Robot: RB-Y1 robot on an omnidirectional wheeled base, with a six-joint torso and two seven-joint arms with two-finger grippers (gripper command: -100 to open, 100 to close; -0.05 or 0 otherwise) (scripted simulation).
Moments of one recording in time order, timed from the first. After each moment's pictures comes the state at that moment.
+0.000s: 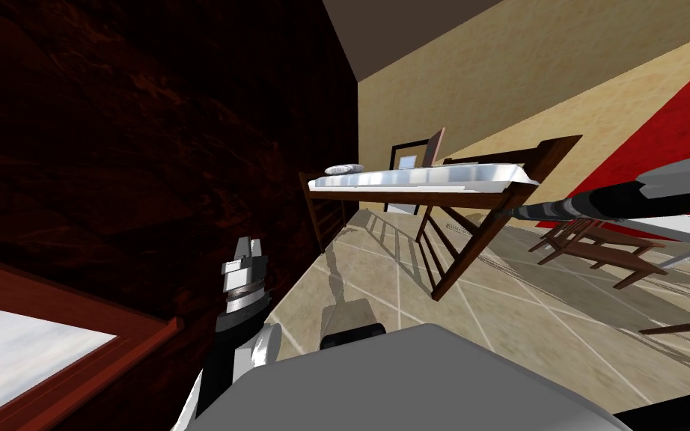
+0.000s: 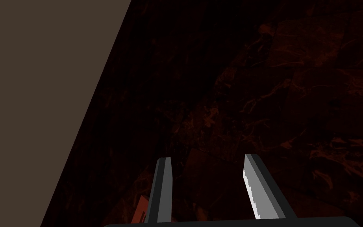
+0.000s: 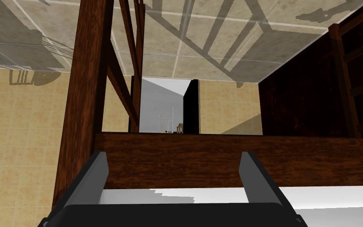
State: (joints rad) left arm 0.50 -0.04 -0.01 -2.33 -0.03 -0.51 -0.16; right arm 0.18 -2.03 0.64 -0.91 0.02 -0.60 -0.69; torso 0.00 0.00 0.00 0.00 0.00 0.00
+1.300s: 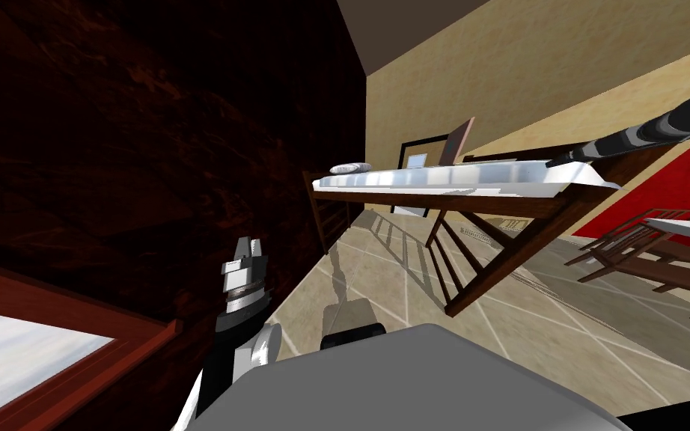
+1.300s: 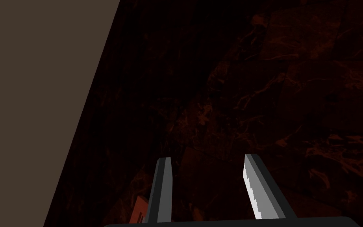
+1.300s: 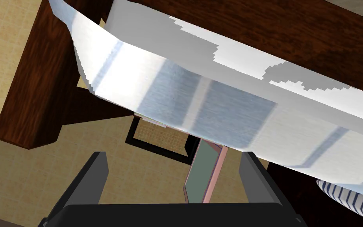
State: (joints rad) left arm 0.50 -0.04 -0.01 -2.33 -0.03 -0.51 -0.16; right arm 0.15 -2.33 0.70 -0.75 0.05 -0.59 -0.72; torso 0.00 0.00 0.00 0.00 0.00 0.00
